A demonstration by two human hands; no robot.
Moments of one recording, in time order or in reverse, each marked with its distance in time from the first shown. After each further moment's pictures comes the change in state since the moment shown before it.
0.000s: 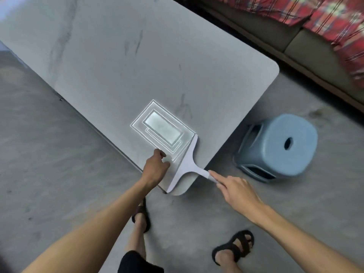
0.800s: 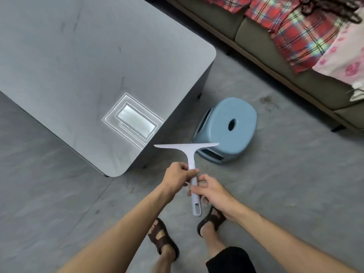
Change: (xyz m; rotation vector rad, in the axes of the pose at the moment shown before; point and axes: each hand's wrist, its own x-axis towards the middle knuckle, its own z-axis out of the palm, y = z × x) left_hand -0.127 0.138 0.217 -0.341 -0.365 -0.037; right_hand -0.127 0.108 -0.019 1.084 -0.234 0.367
